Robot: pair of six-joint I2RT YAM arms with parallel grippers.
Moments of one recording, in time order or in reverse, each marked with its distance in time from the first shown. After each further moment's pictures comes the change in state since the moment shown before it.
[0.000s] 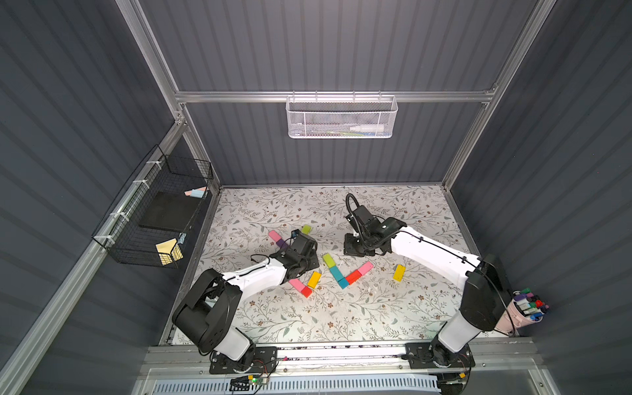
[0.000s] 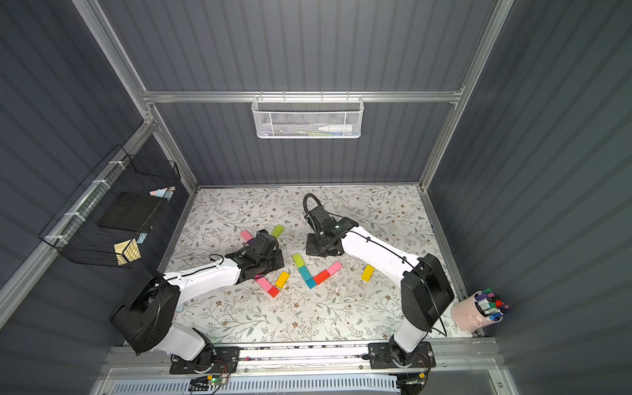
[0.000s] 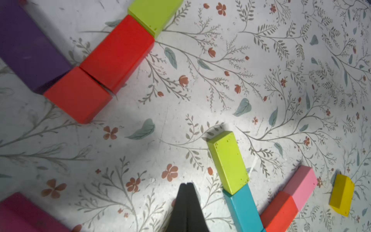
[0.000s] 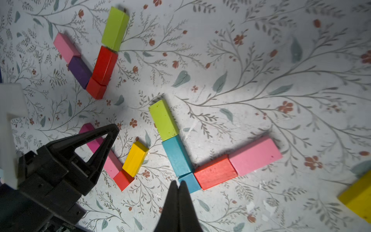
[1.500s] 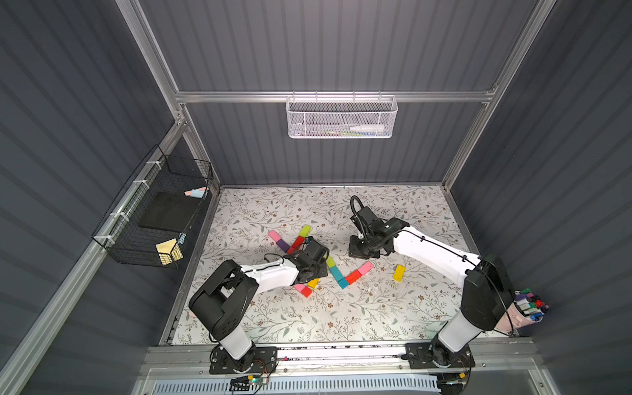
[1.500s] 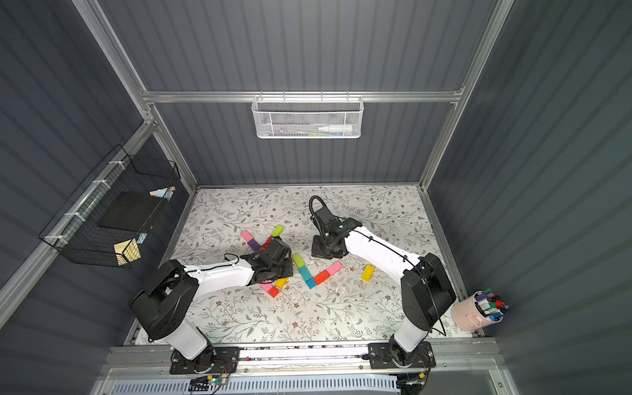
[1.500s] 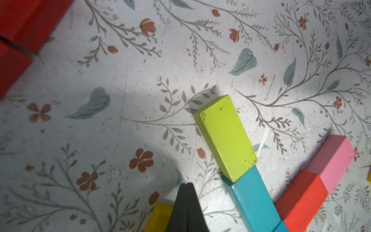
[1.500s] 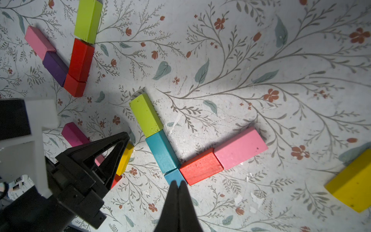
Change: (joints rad) left arm -0.088 0.116 0.037 -0.020 -0.001 0.035; right arm -0.032 0.023 -0.032 -0.014 -0.032 -0.003
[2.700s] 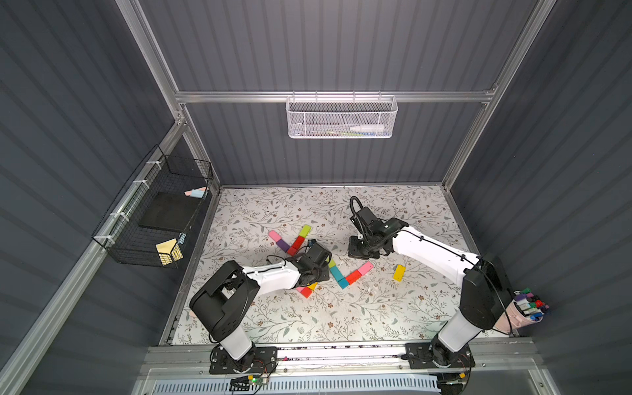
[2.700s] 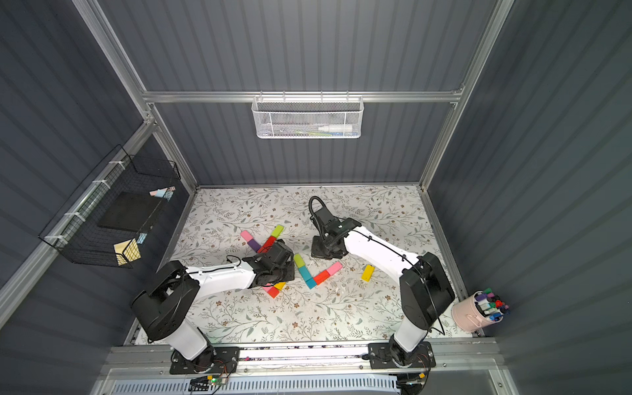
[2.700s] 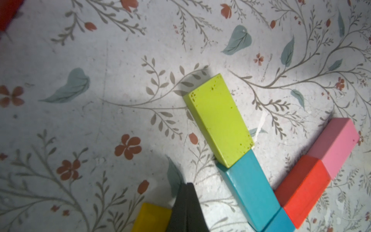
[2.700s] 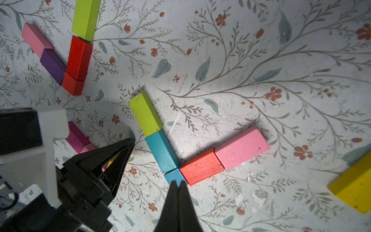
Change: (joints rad) left arm -0.035 0.000 -0.012 0.000 0.003 0.004; right arm 0.000 0.007 0.000 0.000 -0.009 0.000
